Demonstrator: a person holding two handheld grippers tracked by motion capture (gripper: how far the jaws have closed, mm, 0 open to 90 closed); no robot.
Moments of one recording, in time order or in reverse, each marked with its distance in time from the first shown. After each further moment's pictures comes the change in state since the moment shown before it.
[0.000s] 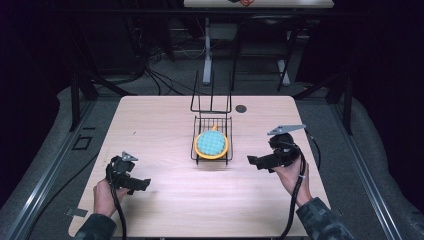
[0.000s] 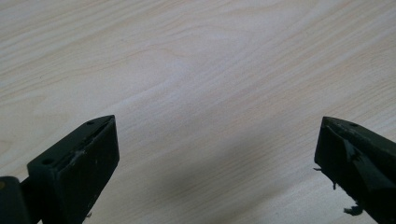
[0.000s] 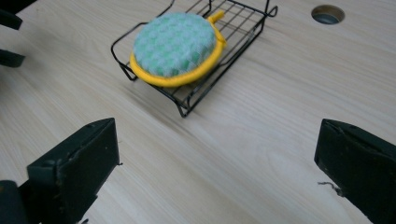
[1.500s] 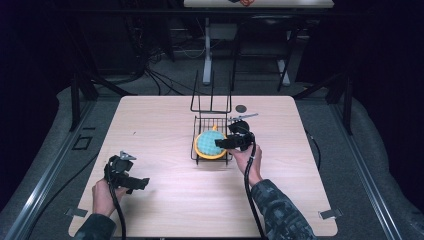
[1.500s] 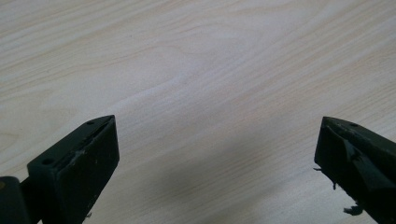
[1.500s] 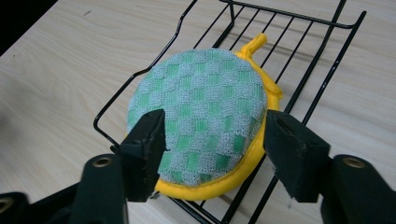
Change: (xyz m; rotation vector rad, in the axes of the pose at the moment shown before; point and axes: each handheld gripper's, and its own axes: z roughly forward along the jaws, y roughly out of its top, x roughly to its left) left arm 0.005 0.000 0.000 0.011 0.002 -0.024; right arm 0.022 0.048 0.130 0.020 0.030 0.153
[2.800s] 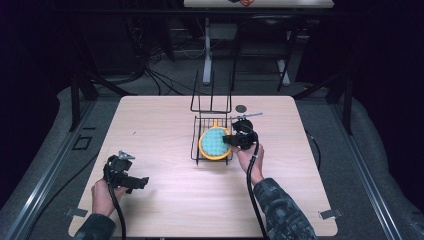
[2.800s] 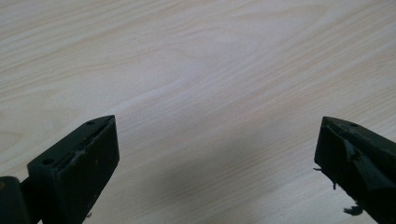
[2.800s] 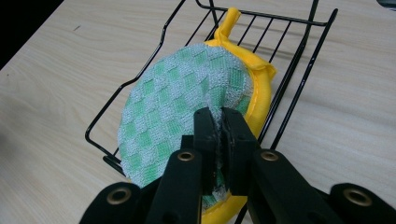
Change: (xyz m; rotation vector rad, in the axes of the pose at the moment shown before) left arm 0.002 0.000 -0.003 -0.025 0.001 -0.024; right arm -0.007 0.001 -0.004 -0.013 -0.025 0.072
